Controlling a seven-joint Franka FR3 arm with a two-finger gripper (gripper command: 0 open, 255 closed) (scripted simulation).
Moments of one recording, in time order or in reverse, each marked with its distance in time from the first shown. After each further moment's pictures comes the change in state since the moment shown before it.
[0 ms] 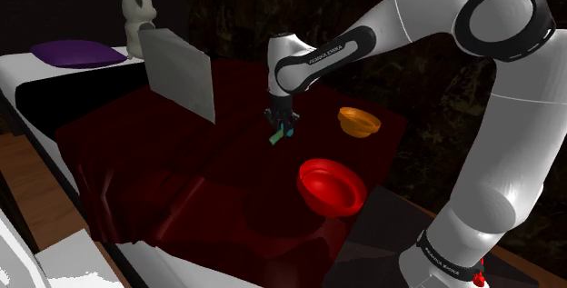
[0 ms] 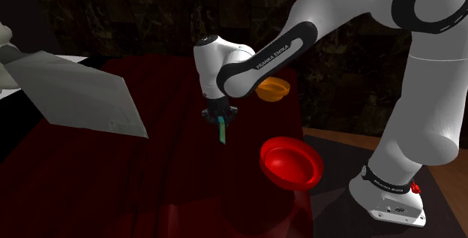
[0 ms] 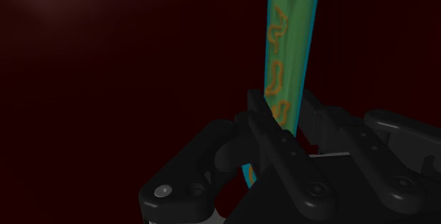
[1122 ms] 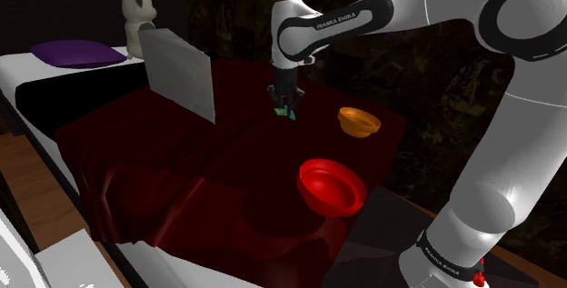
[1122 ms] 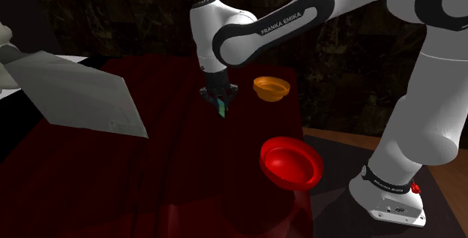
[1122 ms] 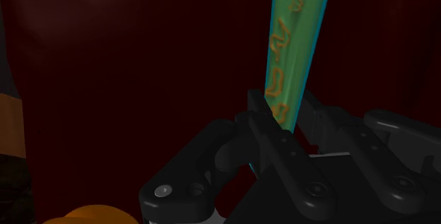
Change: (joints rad) arm -0.009 -0.100 0.011 0.109 0.056 -0.198 -0.057
